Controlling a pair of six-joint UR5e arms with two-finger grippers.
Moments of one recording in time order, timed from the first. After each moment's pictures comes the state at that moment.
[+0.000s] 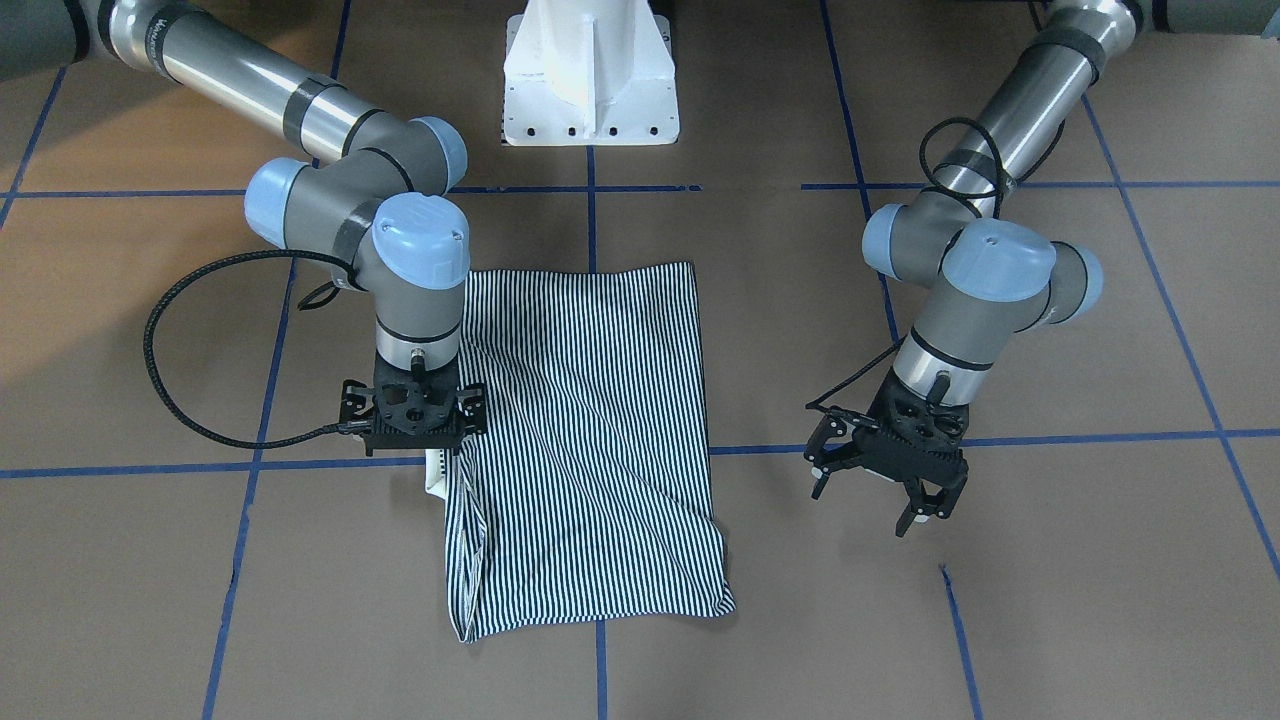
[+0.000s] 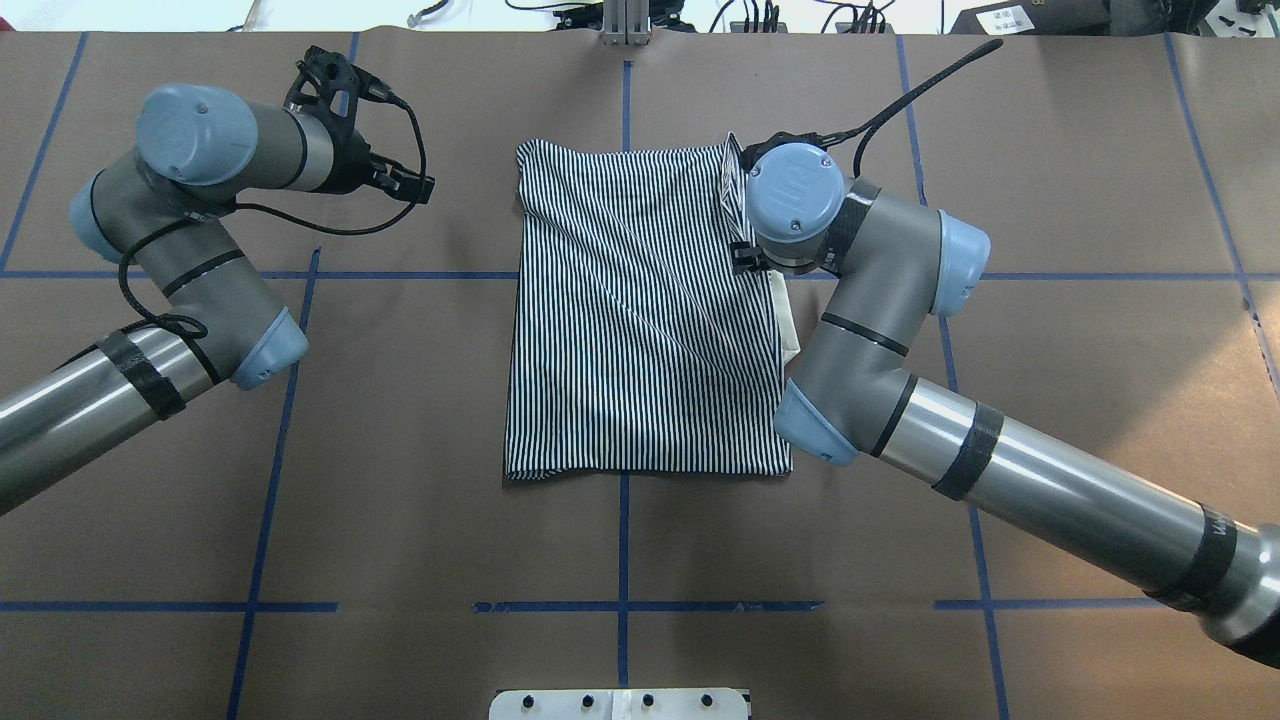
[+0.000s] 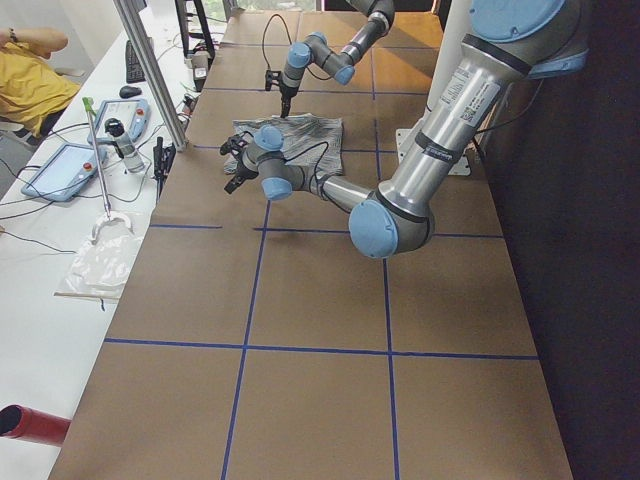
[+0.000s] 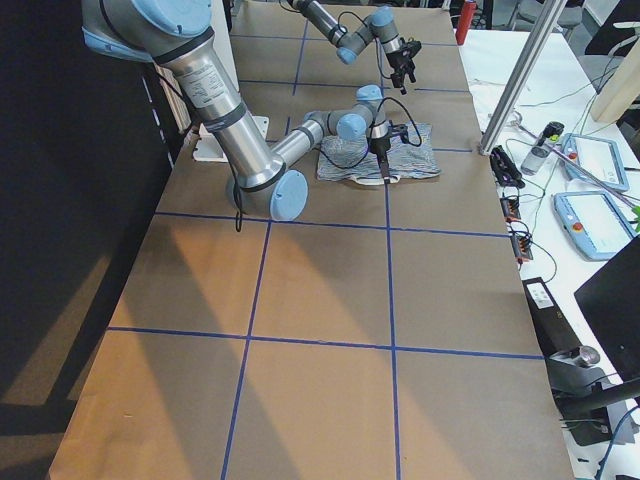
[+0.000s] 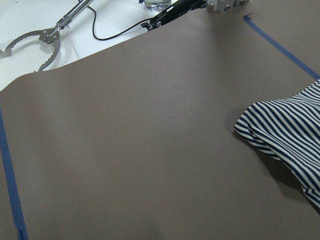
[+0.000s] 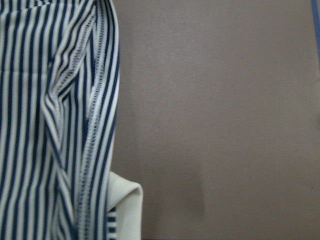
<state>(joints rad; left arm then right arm) -0.84 -2.15 -1.25 -2.44 -1.78 -0.59 0.67 -0.89 1.40 -1.50 1.62 0.94</state>
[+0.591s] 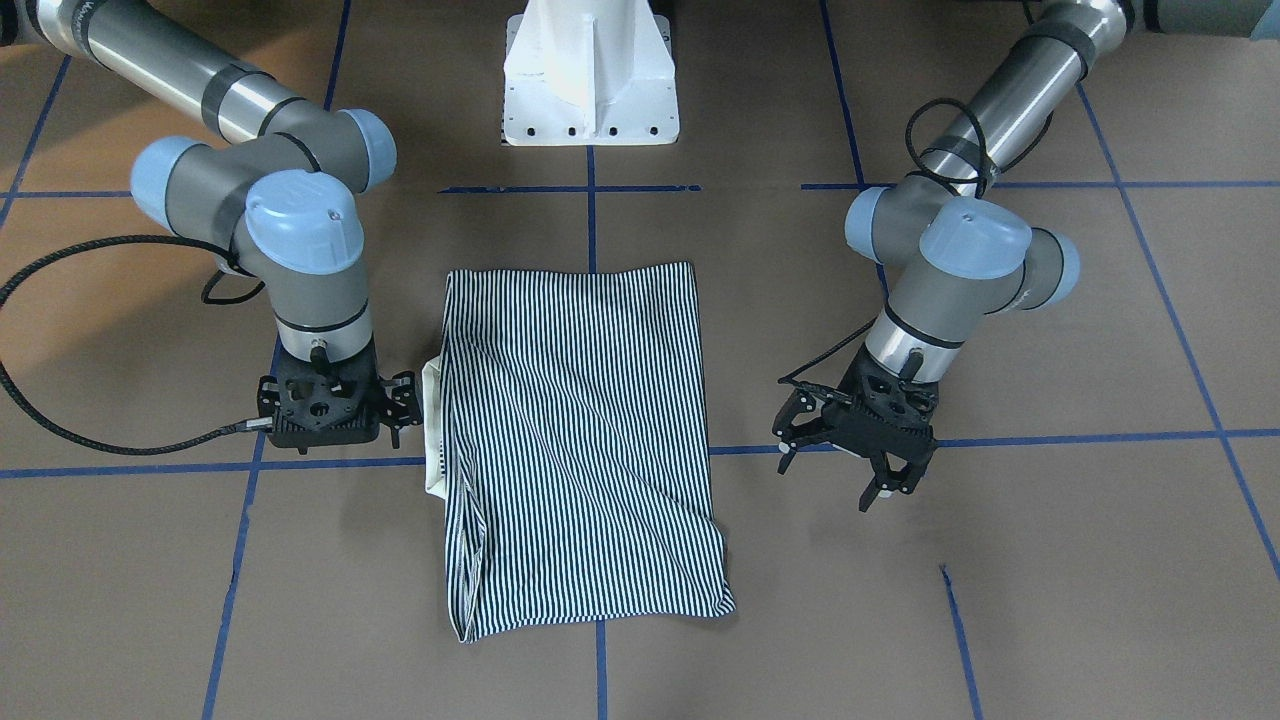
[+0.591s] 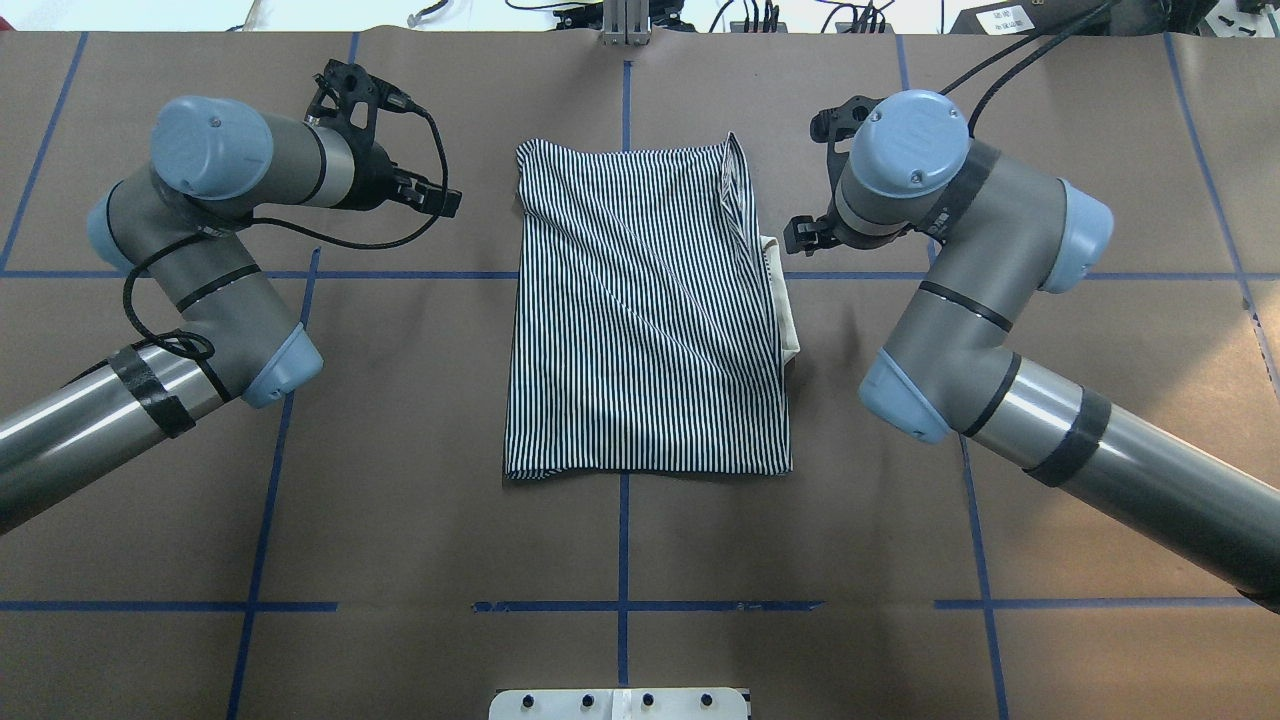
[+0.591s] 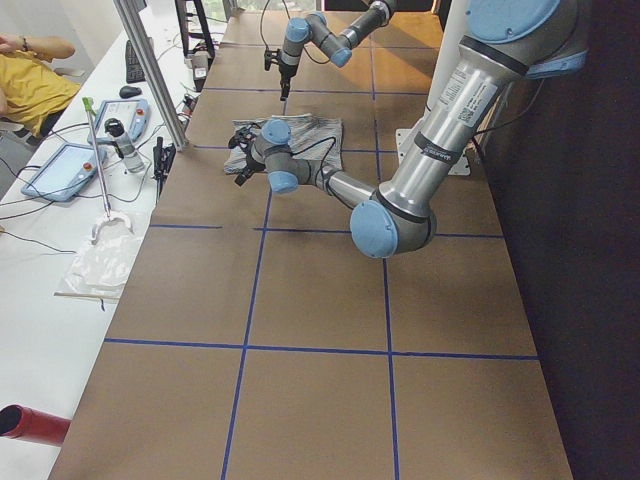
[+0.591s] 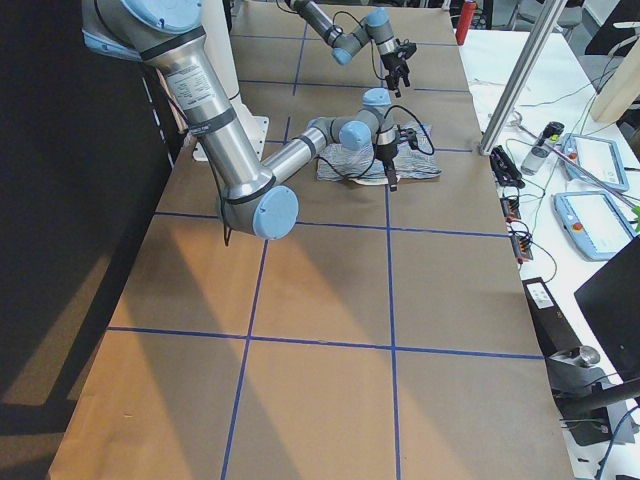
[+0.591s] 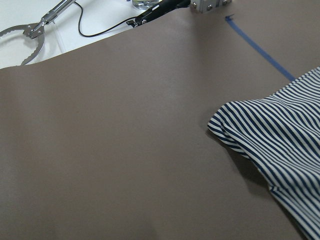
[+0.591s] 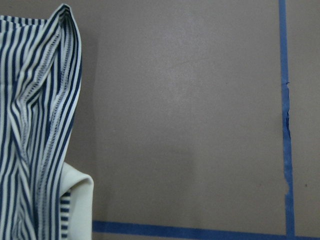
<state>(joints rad) -0.80 -2.14 -1.35 -2.42 -1.82 -0.73 0.75 -1.04 1.63 -1.46 1.76 0.91</state>
